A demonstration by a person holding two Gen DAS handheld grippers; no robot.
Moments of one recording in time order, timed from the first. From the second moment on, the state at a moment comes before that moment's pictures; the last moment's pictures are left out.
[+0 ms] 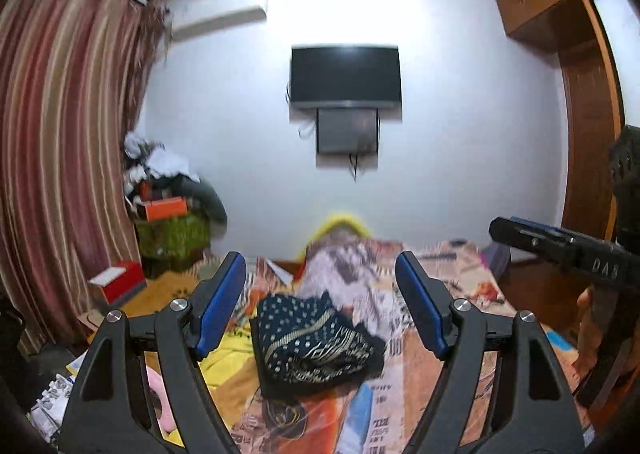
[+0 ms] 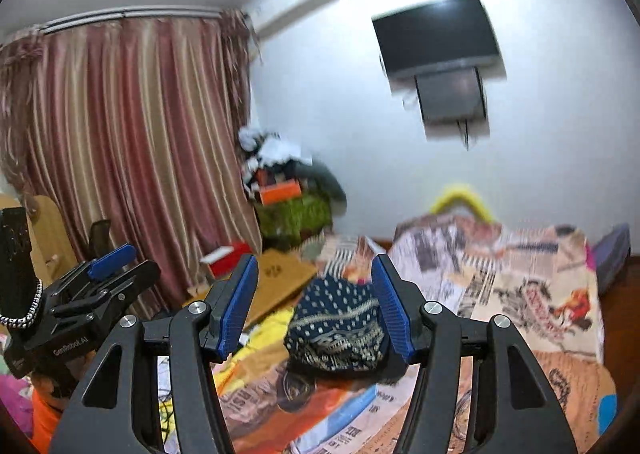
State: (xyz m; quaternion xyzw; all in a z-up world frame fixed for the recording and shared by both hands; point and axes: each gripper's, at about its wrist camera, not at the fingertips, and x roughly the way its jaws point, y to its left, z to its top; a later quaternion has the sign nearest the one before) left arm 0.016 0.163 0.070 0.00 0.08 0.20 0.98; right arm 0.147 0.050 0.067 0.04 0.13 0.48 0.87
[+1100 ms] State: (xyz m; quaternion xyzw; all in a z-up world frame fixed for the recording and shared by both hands) left arm -0.022 0.145 0.042 -0.04 0.06 0.25 0.96; right arm 0.118 0.043 0.052 0.02 0.11 0.40 0.91
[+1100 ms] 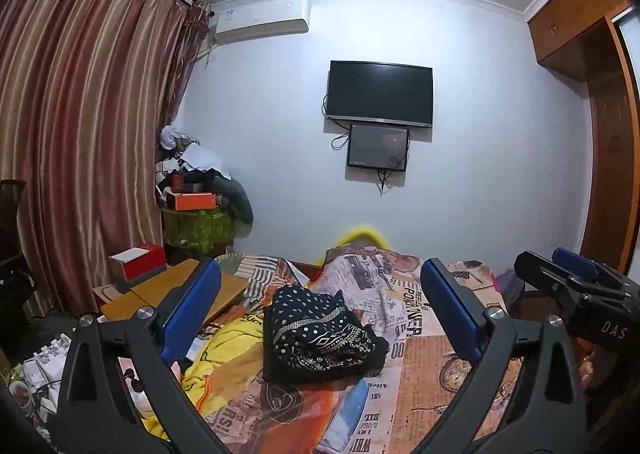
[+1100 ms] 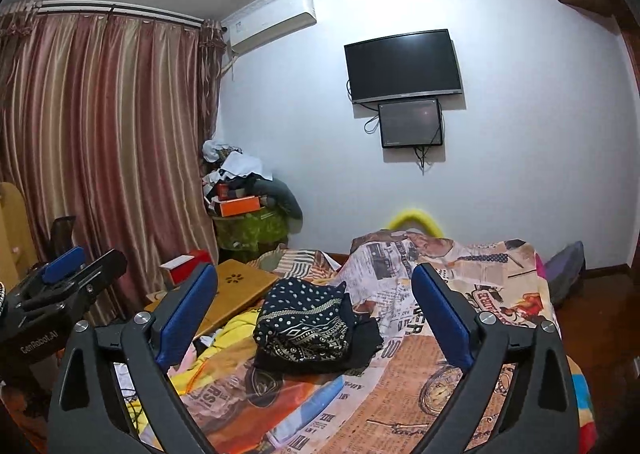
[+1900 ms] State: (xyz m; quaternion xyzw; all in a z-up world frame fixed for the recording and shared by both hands) left arm -0.013 0.145 0.036 -0.04 0.07 0.24 0.97; right arm 0.109 0.046 0.056 -0.01 0.12 0.39 0.91
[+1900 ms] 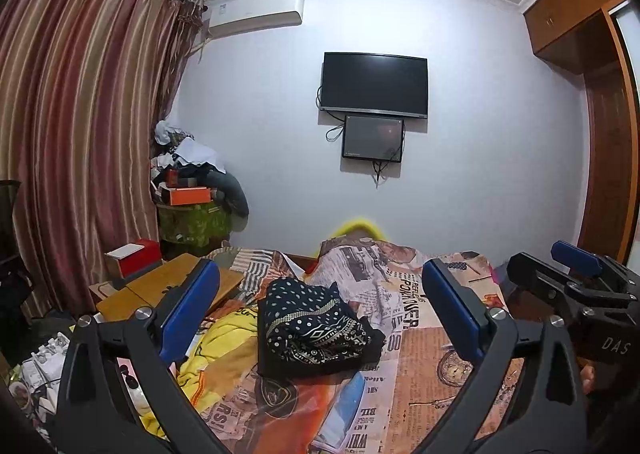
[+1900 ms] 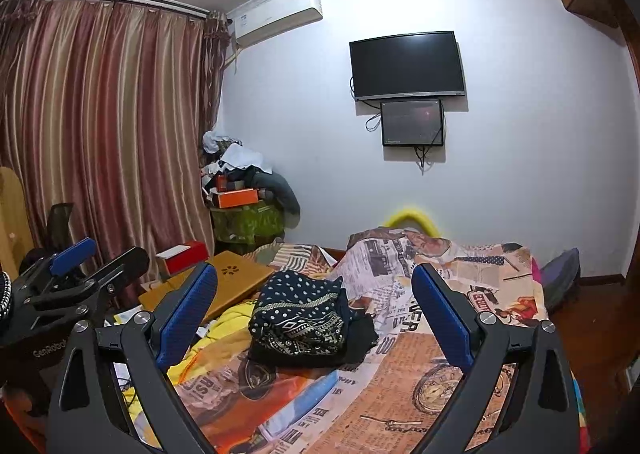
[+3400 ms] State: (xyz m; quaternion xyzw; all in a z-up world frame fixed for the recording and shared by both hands) left arm -0.008 0.147 0.033 -0.05 0.08 0.22 0.97; right arm 0.115 0.048 0.053 -0.01 0.12 0.38 0.92
